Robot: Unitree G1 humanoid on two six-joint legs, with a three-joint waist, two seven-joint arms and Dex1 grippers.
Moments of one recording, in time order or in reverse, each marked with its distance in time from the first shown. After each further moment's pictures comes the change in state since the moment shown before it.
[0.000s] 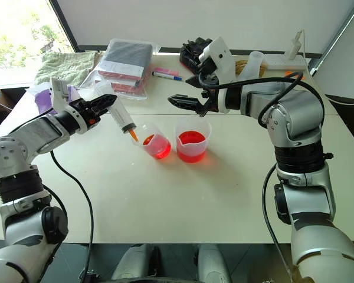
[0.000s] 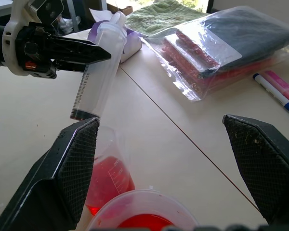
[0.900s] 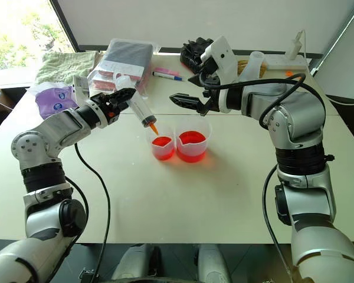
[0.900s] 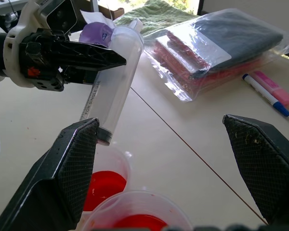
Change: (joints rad) left arm -0.084 -0.115 -0.011 0.097 -0.149 -0.027 0.109; right arm 0.014 -0.002 -0.011 -0.023 0.001 0.004 -0.043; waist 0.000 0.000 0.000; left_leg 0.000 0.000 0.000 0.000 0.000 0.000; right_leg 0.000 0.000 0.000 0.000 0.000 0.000
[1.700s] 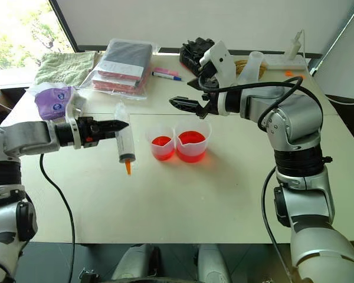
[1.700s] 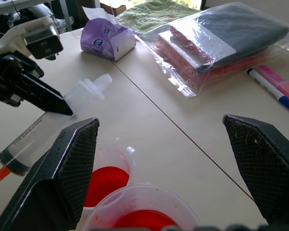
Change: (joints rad) left arm 0.113 0.382 -0.225 0.204 -0.286 0.349 -0.047; right arm 0.015 0.008 0.003 -0.003 0.000 0.003 0.011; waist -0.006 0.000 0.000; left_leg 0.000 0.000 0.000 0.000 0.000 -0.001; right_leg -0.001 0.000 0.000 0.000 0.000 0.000
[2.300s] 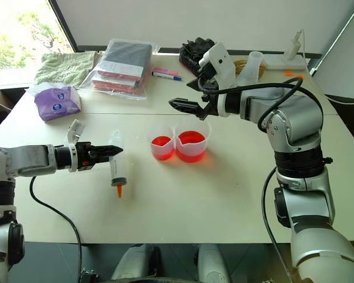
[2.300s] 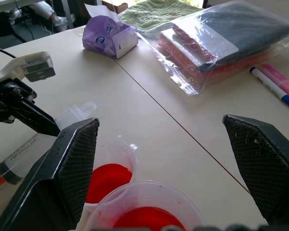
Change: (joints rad) left arm 0.129 0.047 -0.017 -0.053 0.180 -0.024 -0.145; right arm 0.008 -0.005 0.000 -0.018 -0.001 0.011 0.004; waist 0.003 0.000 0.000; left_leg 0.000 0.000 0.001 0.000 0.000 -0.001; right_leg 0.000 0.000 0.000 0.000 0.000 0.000
